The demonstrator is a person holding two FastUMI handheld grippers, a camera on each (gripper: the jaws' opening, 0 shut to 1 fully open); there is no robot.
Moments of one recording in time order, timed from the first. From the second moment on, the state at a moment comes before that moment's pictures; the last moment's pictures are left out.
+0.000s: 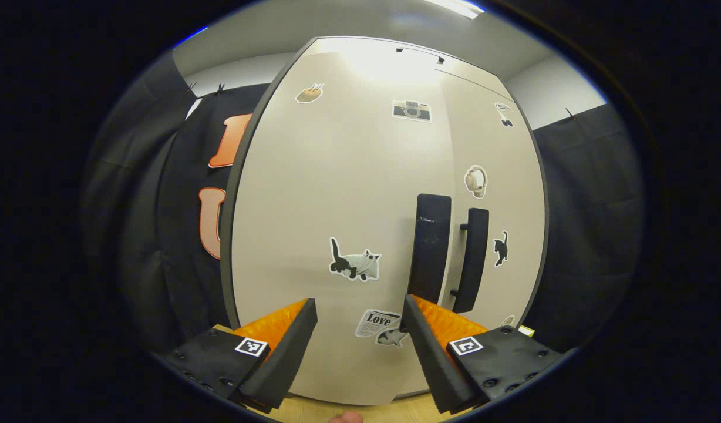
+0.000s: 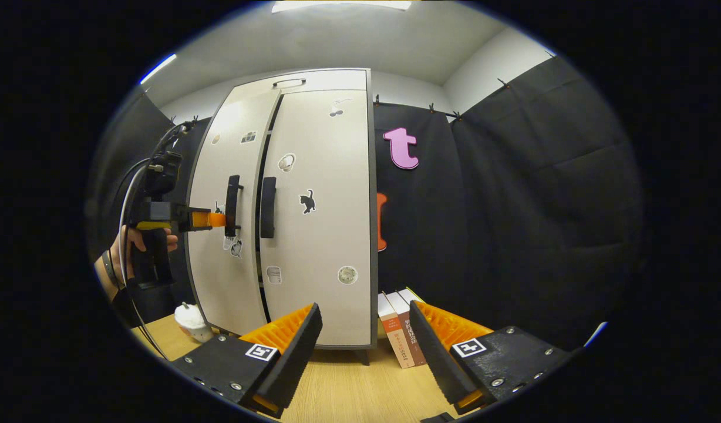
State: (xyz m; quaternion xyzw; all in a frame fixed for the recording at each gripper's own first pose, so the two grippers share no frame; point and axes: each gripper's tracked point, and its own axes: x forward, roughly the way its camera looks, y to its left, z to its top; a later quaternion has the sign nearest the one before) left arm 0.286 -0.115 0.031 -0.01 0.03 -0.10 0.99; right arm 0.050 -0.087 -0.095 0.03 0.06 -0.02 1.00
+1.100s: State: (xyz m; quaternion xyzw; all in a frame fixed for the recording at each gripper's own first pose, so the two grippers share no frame) left arm 0.178 -0.060 0.032 0.00 0.01 -0.06 1.00; right arm 0.054 -0.071 -0.090 0.04 0.05 0.01 1.00
